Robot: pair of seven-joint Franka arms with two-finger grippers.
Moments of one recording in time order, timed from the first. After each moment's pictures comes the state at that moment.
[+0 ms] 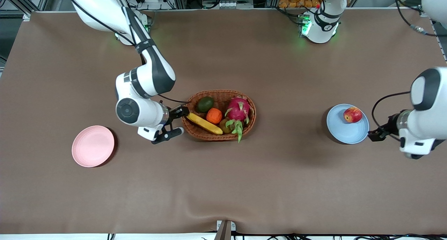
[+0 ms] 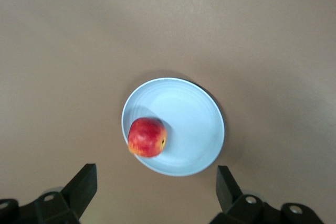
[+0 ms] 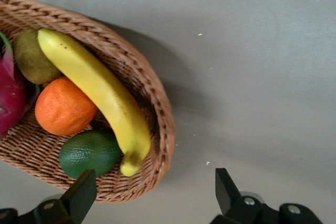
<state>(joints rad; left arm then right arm) 0.38 0.46 -0.48 -1.43 0.32 1.62 -0.75 0.53 0.53 -0.09 -1.62 0.33 1.95 -0.06</state>
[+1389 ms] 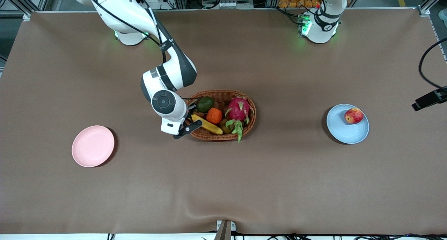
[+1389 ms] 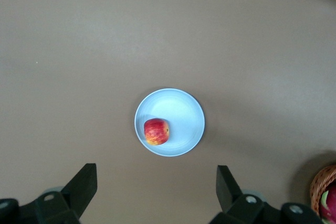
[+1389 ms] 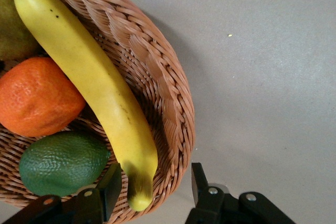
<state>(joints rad) 0.51 0.22 -0.50 -1.33 0.13 1.53 -0.28 0.62 0.59 -0.09 -1.63 0.17 2.02 -0.07</state>
